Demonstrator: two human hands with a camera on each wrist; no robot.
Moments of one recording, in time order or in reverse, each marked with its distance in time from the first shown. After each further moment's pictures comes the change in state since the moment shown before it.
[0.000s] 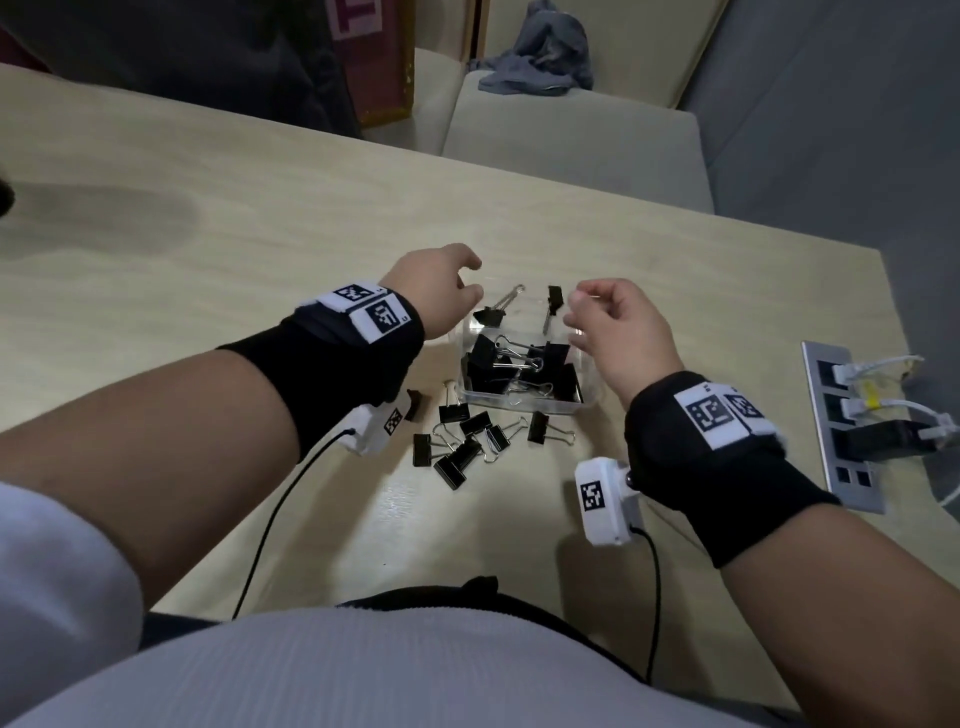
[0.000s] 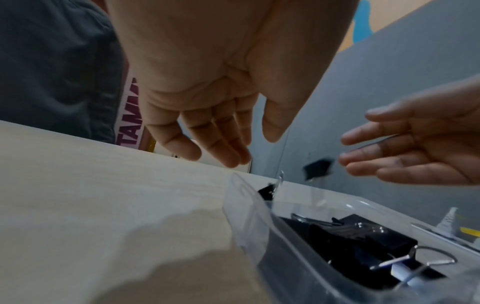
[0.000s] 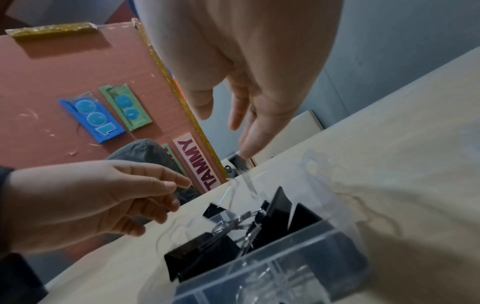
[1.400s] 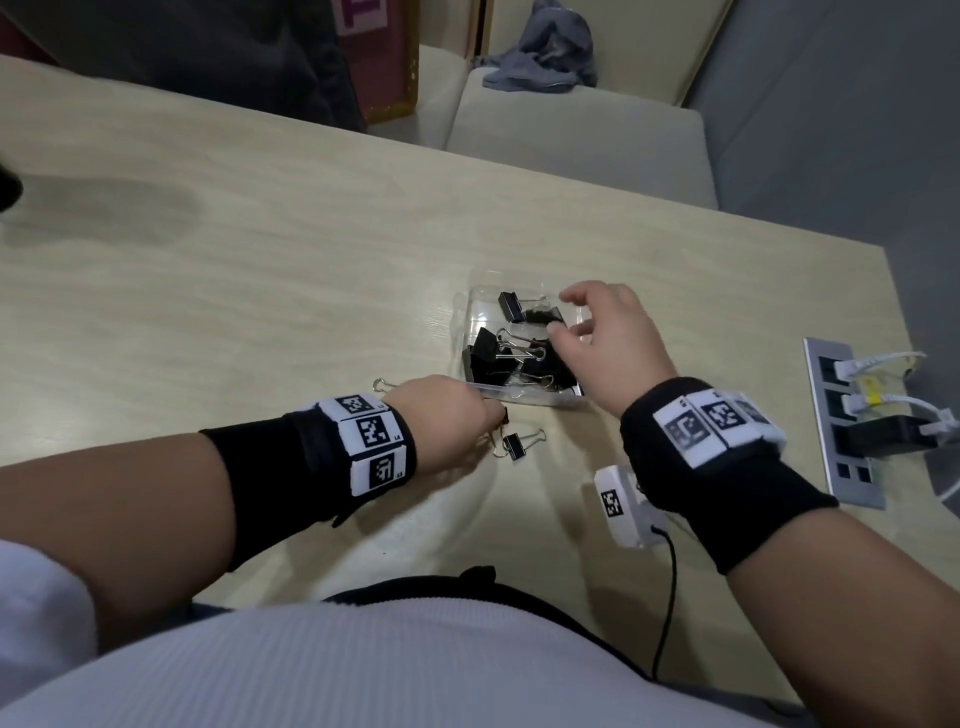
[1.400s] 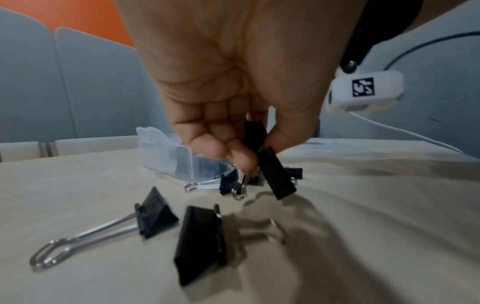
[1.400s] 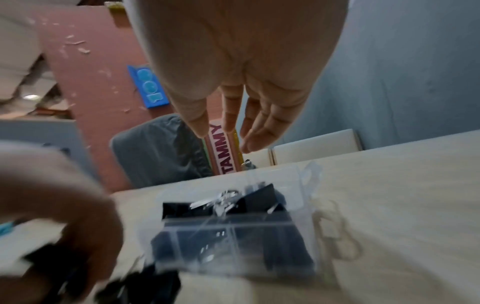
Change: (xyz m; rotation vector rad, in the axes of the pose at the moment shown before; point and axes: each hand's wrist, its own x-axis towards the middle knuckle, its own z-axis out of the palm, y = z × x) left_hand -0.087 0.000 0.052 0.628 -0.426 0.399; right_hand -0.013 0.001 -0.005 -0.586 -0.130 -0.284
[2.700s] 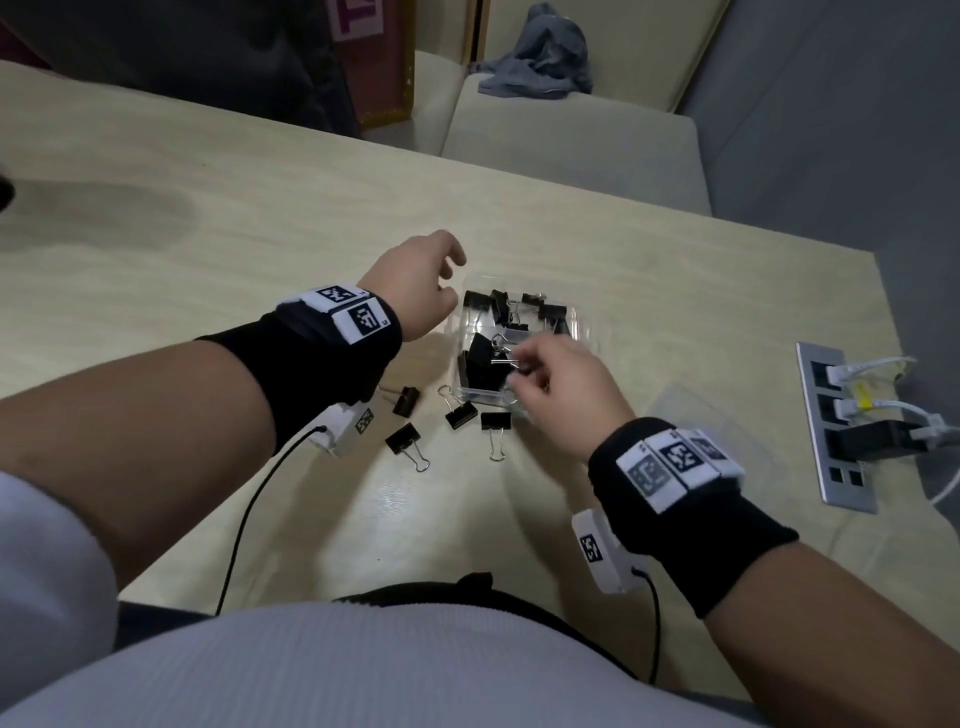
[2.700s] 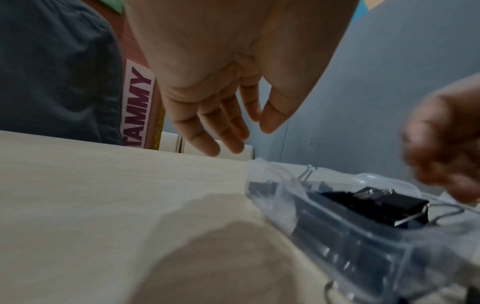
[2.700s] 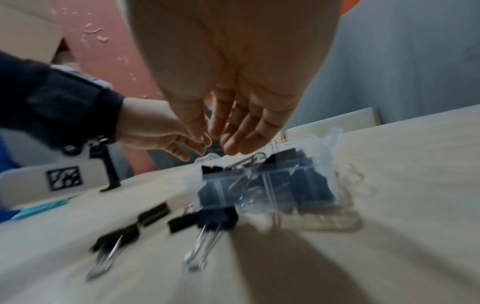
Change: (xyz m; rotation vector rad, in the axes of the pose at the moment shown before) left_hand 0.039 -0.075 -0.052 -0.628 0.543 -0.359; right_hand -0.025 -0.006 0.028 0.016 -0.164 -0.043
